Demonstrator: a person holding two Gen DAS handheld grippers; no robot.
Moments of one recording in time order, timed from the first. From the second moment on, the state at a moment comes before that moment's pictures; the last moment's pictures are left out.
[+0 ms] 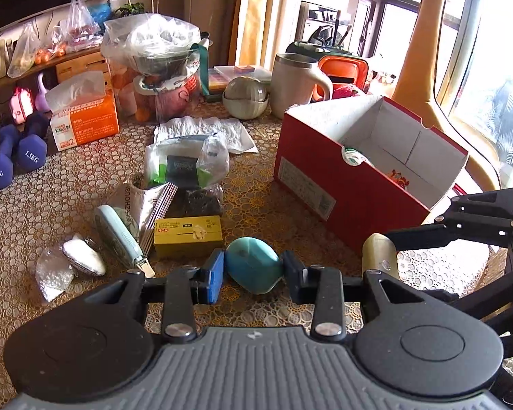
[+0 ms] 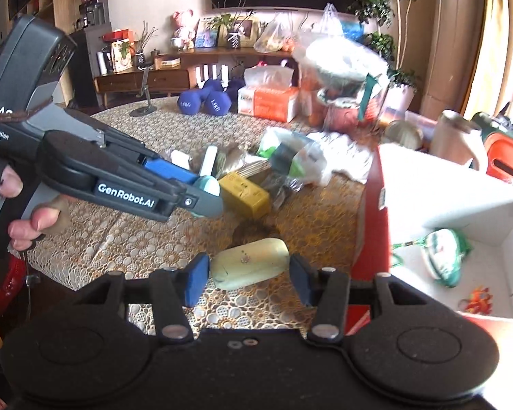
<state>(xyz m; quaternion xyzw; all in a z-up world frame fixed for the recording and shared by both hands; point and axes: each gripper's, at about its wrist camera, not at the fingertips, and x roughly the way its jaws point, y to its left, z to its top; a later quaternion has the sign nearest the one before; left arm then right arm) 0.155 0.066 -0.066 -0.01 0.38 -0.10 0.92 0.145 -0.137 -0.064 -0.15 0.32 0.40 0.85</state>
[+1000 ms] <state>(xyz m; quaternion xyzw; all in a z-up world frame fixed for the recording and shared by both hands) 0.184 -0.085 0.005 0.07 0.33 -0.19 0.92 0.201 -0.278 0.018 -0.11 0.27 0.27 0.92</state>
